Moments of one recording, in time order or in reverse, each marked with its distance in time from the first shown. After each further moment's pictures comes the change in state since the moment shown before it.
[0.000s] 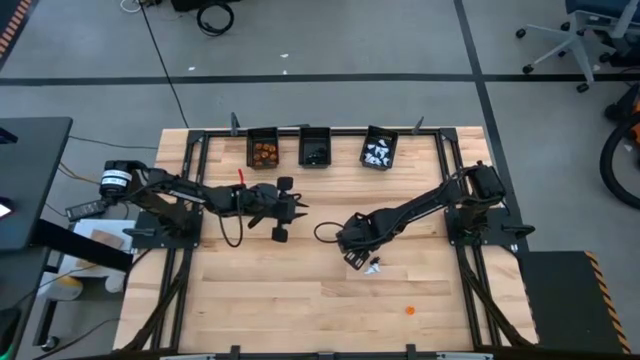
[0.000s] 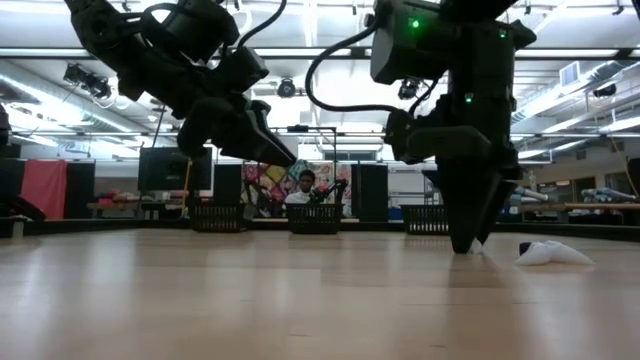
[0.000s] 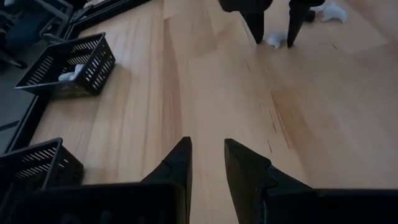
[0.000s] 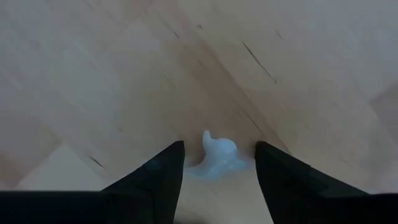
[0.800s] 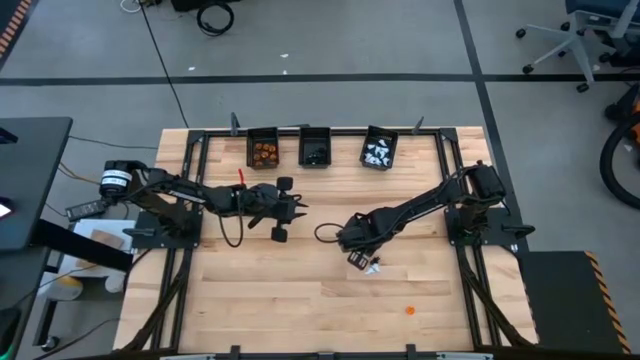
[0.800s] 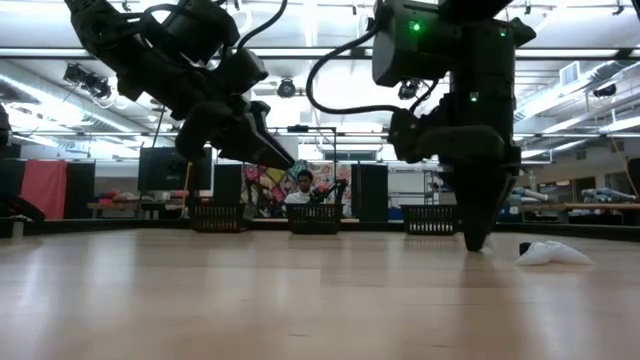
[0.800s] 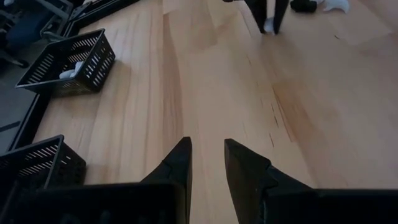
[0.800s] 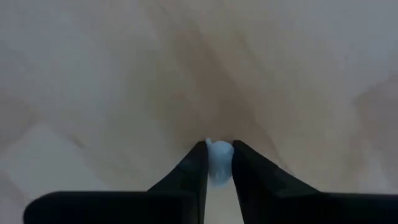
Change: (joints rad) left arm 0.000 0.000 0.000 -0.016 -0.011 0.020; right arm -0.002 -0.008 0.011 -0.068 0.015 -0.101
